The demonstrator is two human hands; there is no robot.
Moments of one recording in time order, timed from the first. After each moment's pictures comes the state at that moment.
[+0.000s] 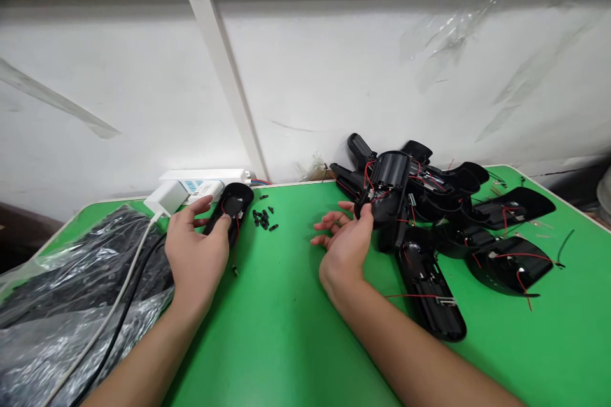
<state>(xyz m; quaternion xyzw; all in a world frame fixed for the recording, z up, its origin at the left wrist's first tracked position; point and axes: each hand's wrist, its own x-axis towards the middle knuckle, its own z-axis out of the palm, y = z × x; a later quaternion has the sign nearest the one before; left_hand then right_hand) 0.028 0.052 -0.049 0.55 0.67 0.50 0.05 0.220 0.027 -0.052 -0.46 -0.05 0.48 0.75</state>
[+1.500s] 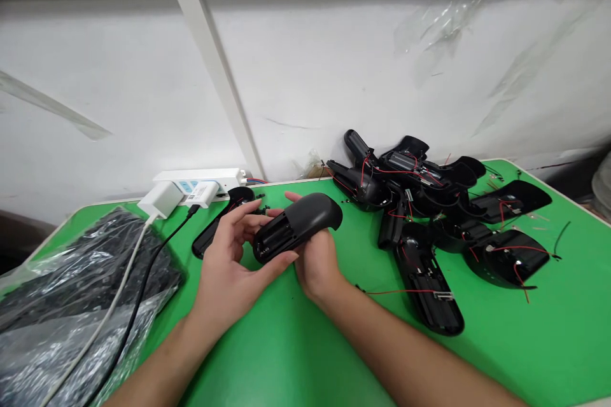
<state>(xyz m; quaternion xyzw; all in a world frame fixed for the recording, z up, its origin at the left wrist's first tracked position) 0.063 0.012 -0.044 0.71 0.45 0.46 0.30 0.191 0.019 -0.061 -0.31 -0.20 0.64 0.67</state>
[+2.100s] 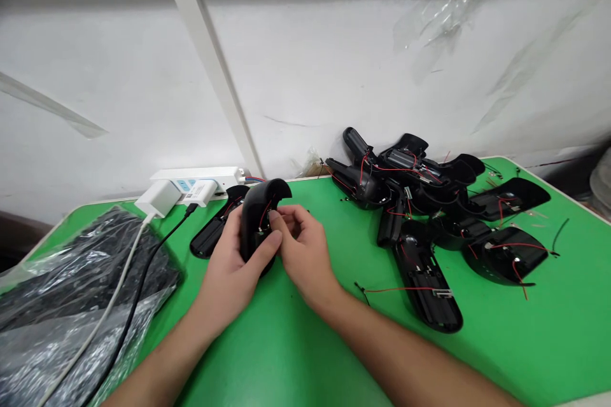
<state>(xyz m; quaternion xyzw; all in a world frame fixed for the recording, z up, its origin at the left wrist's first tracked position) 0.067 0.012 -0.043 0.64 0.46 0.45 0.42 0.188 0.016 -0.061 -0.44 -0.41 0.49 0.64</state>
